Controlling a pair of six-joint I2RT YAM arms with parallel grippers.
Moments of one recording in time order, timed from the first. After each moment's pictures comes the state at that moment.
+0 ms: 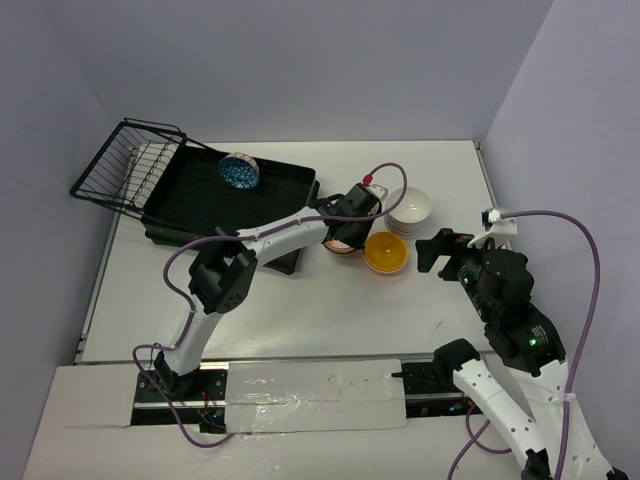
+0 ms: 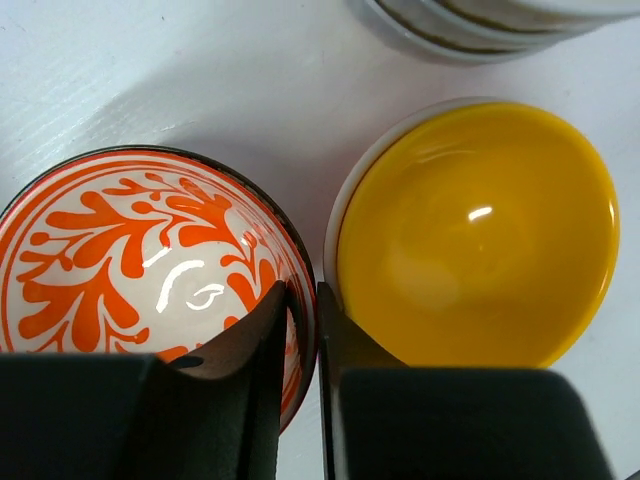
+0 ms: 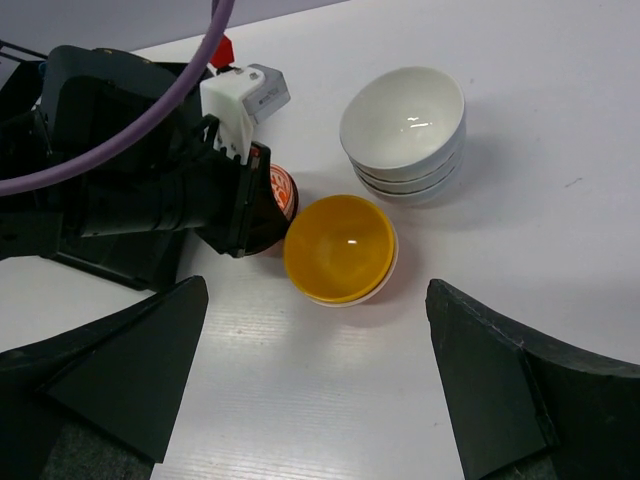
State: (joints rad) left arm -0.91 2.20 1.83 -0.54 -0.06 -0.32; right arm 0.37 0.46 0.88 -0.70 0.22 0.37
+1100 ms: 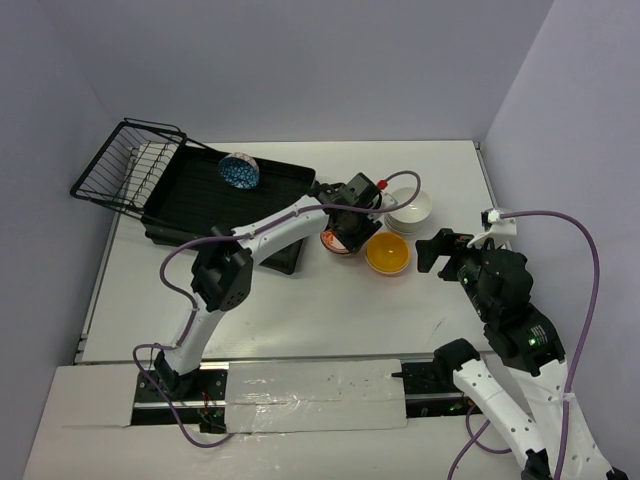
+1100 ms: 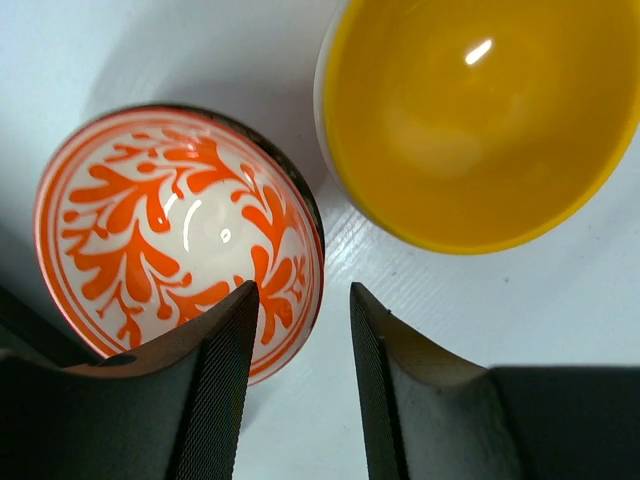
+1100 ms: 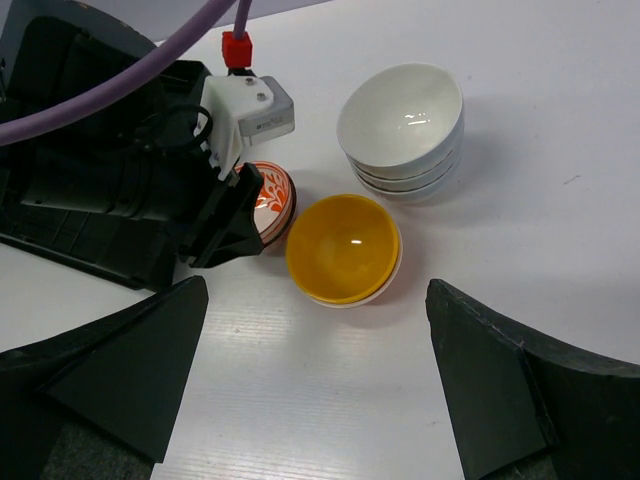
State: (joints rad) left arm -0.90 2.22 2.00 -0.84 0.05 0.02; right arm 0.37 0.46 0.88 -0.70 0.22 0.37
